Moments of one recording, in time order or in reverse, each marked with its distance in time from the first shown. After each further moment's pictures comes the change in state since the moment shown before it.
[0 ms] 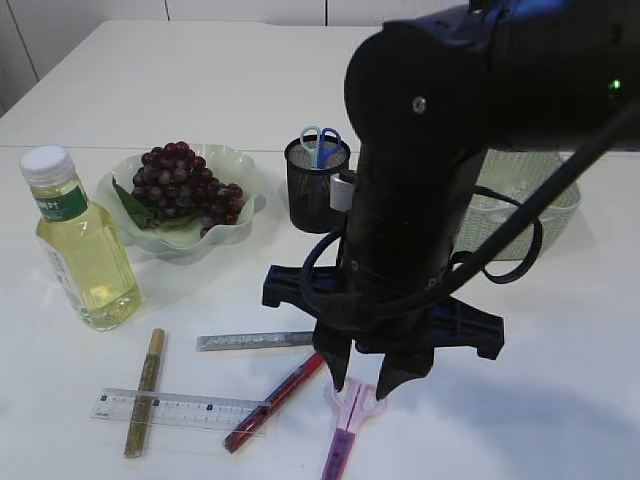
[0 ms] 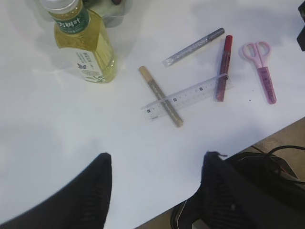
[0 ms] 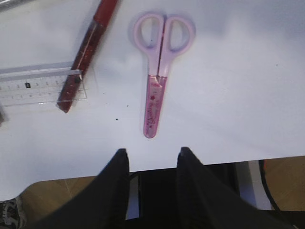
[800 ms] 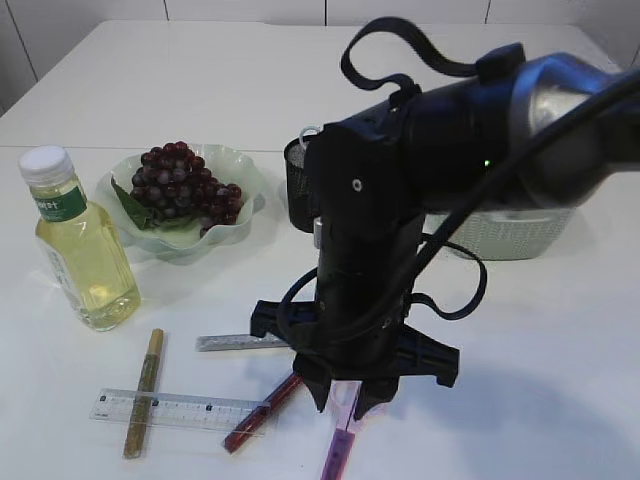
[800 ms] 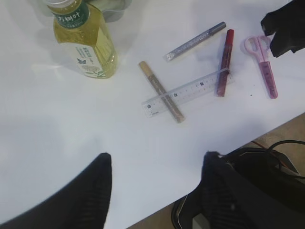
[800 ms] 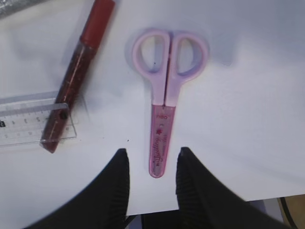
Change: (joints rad) left arm -0.002 0.000 0.000 0.009 0.019 0.000; right arm 0.000 0.143 0.000 -0.013 -0.109 0.029
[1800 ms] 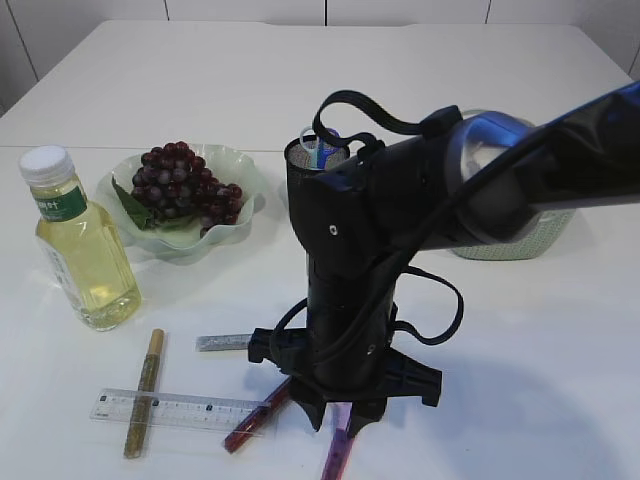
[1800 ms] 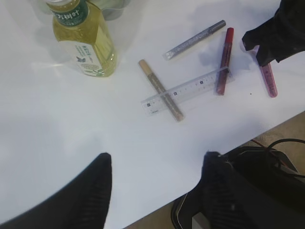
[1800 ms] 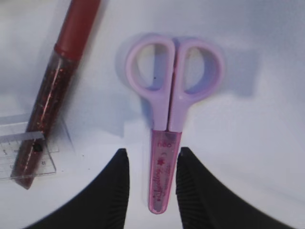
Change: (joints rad) left arm 0.000 0.000 0.000 0.000 0.004 0.000; right arm 0.000 0.108 0.000 0.011 -0.065 -0.008
